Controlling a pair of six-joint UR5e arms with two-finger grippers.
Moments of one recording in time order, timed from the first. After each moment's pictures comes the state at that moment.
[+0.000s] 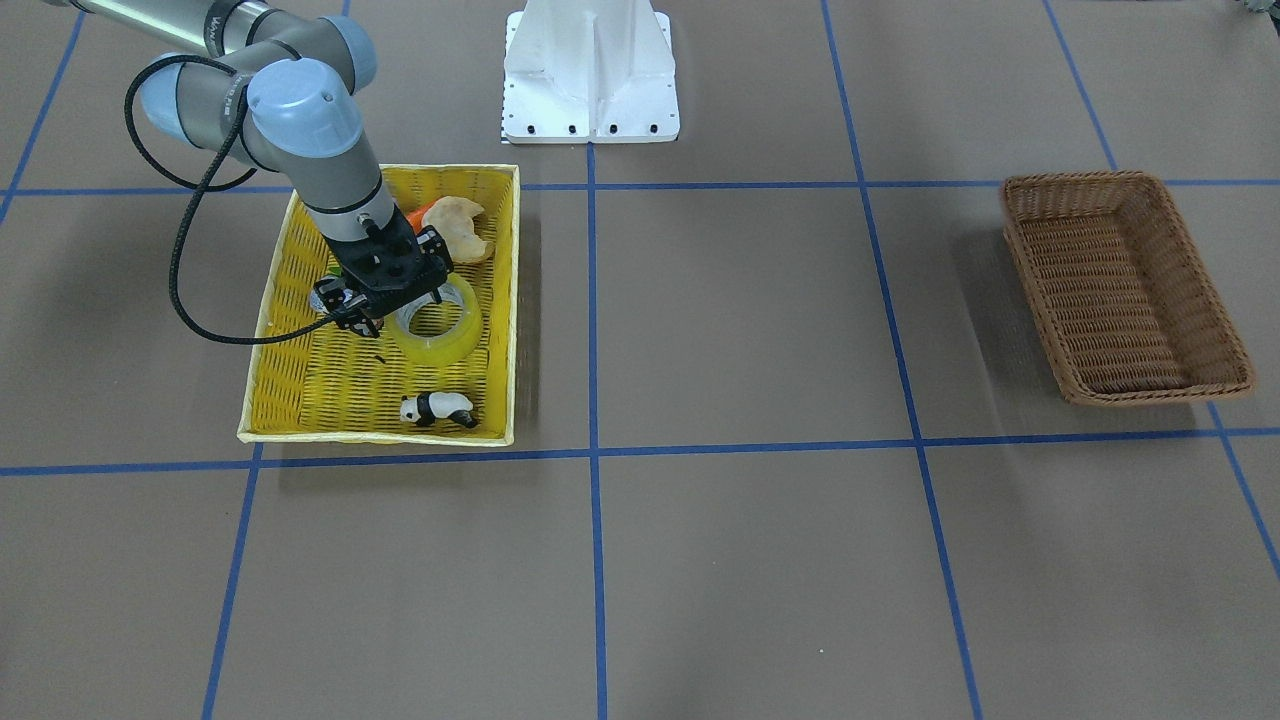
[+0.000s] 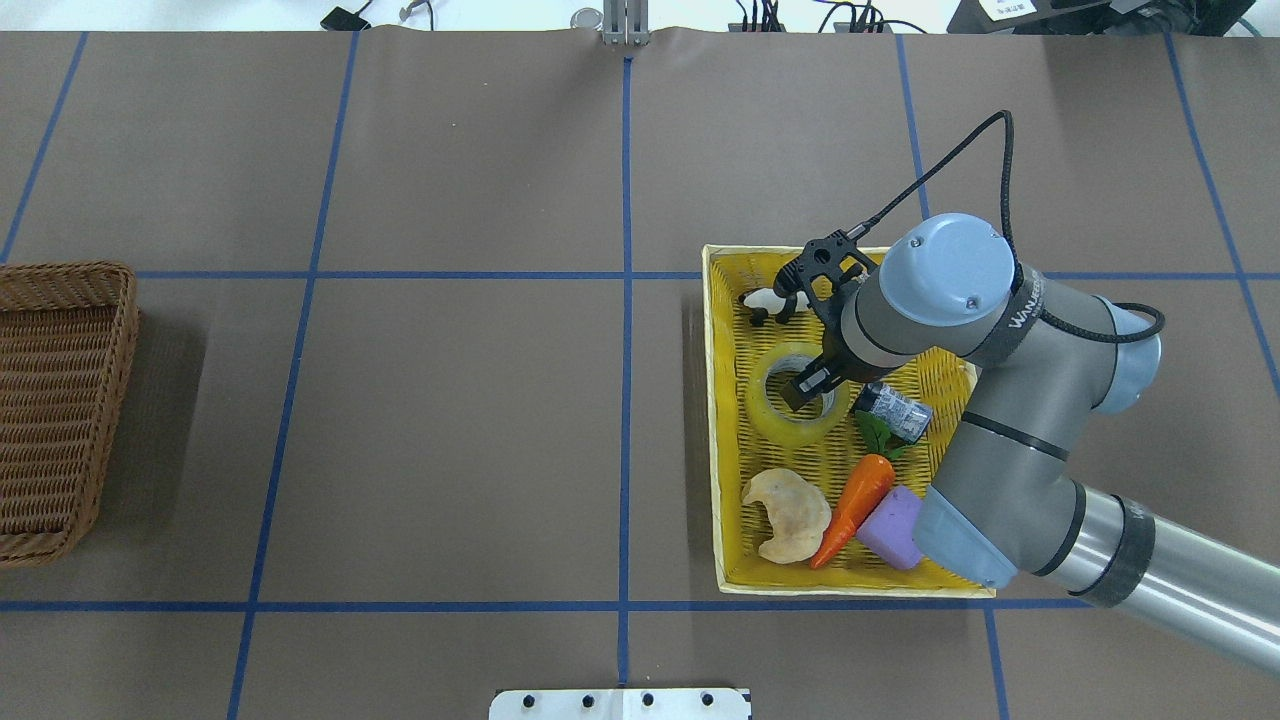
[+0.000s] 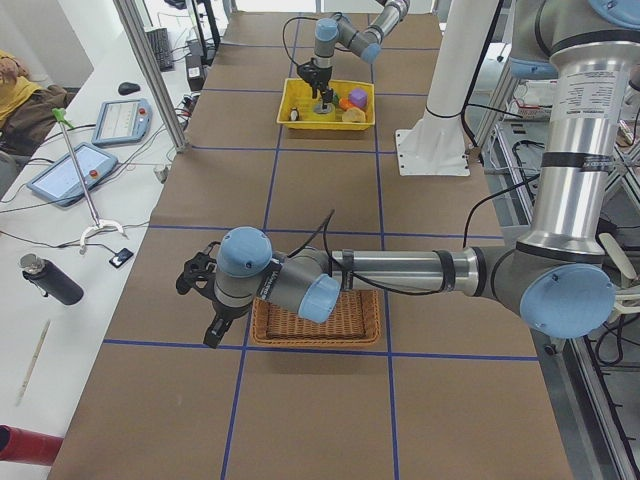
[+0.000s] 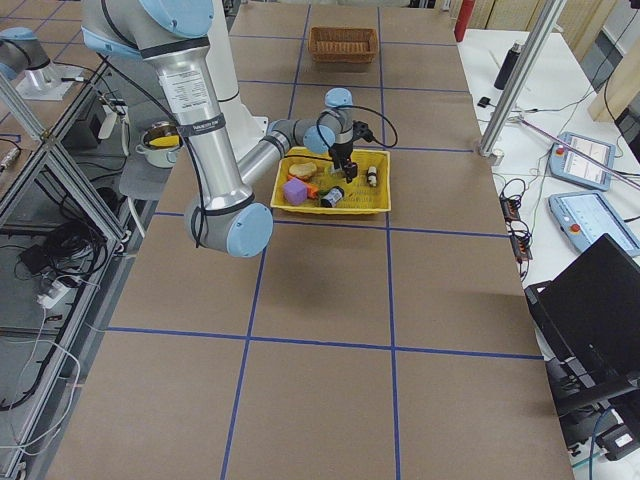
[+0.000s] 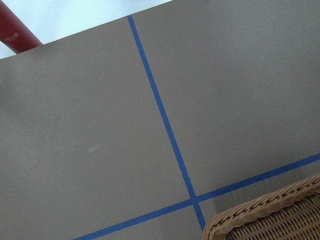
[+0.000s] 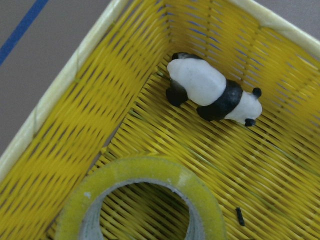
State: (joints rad) left arm -1.61 -1.65 -1.48 -2.00 -2.35 0.07; right arm 0.60 -1.18 1.80 -1.45 1.89 0.52
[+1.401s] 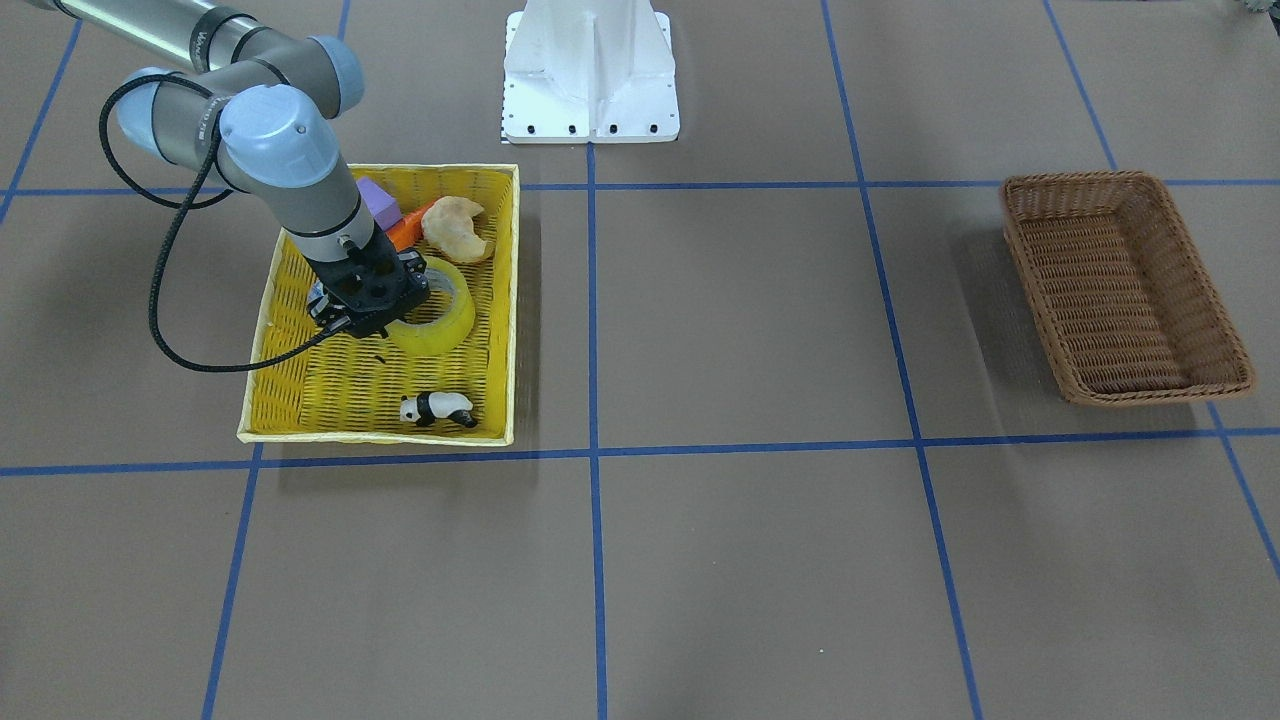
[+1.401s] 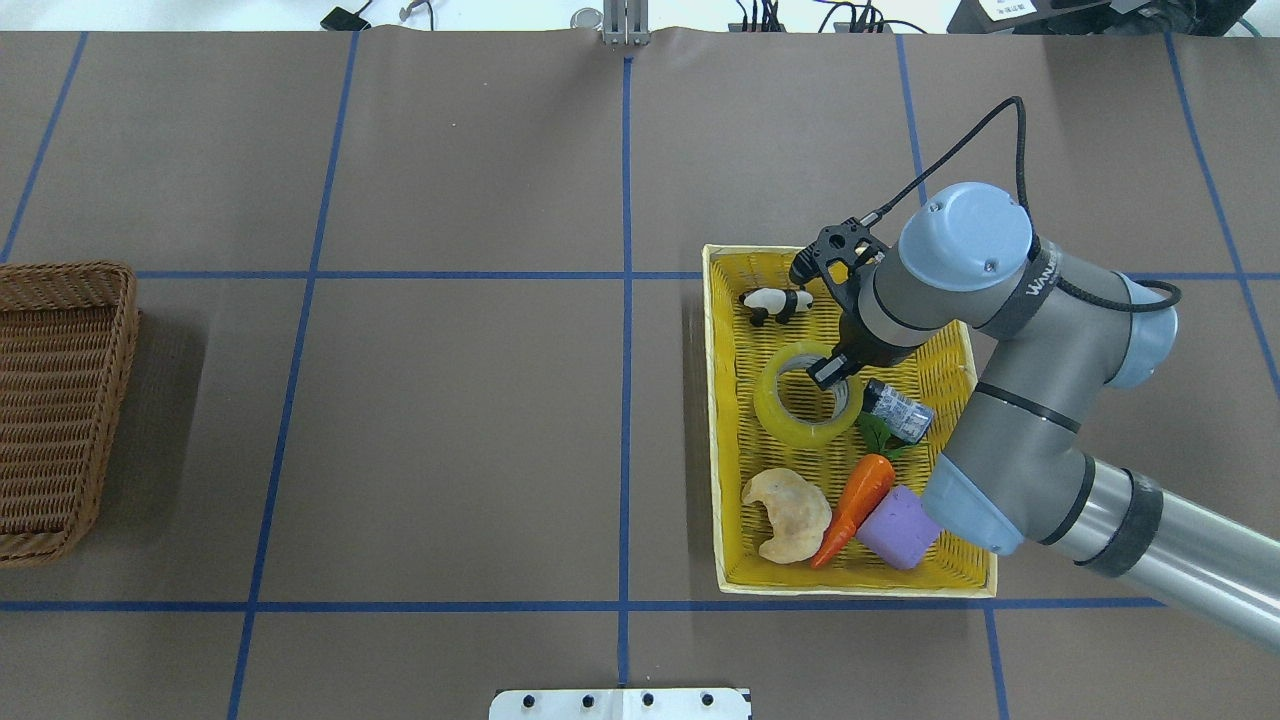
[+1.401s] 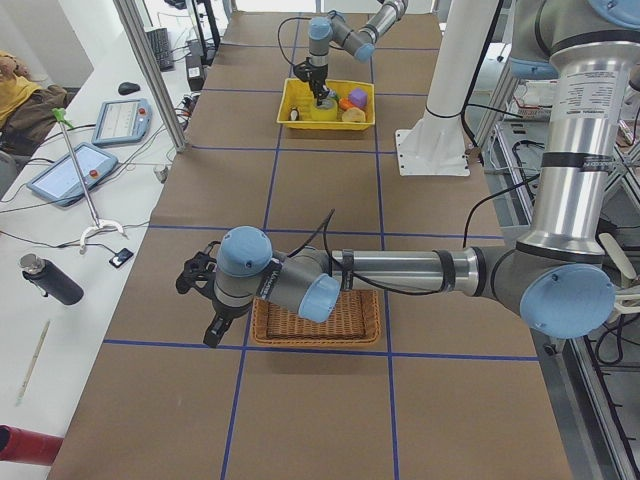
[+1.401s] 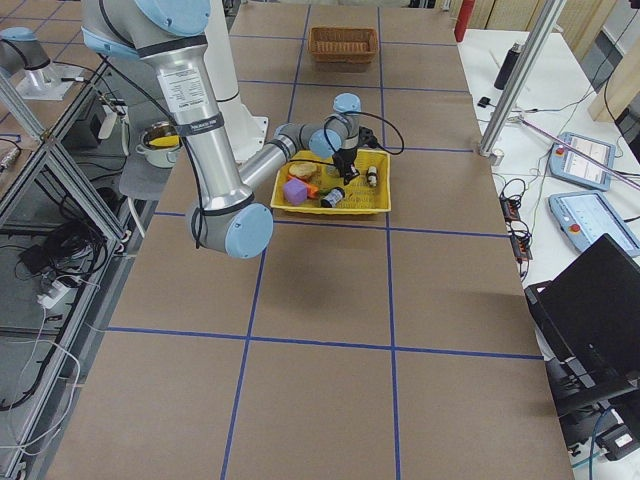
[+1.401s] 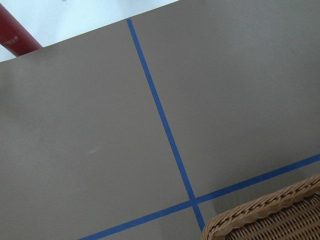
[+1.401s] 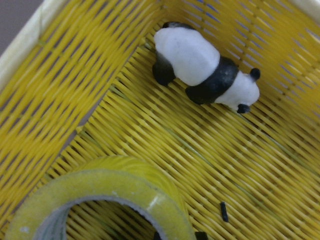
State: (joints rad) left arm -1.61 -1.65 -1.48 -2.00 -2.35 0.07; right arm 0.66 -1.18 1.79 -1.46 1.99 0.48
